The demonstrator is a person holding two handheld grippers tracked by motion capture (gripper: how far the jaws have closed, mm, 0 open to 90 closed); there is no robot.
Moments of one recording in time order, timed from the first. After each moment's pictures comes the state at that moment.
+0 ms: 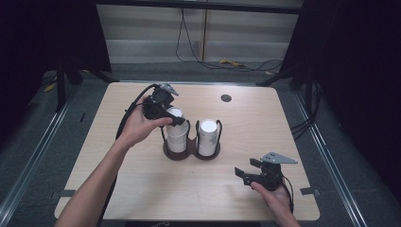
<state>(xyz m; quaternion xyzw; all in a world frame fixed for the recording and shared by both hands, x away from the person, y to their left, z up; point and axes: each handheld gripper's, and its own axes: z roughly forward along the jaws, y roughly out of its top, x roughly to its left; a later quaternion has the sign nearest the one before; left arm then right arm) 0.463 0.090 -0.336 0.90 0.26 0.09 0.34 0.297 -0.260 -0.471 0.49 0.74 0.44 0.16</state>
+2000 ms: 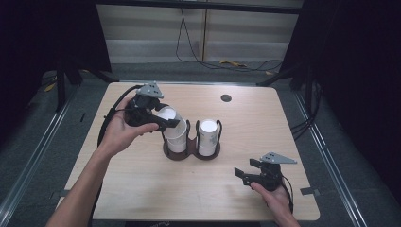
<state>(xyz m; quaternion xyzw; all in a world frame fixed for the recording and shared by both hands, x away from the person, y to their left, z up) 0.413 0.120 -0.305 0.88 0.20 0.10 0.43 0.297 -0.259 -0.471 0.49 0.74 0.44 0.16</state>
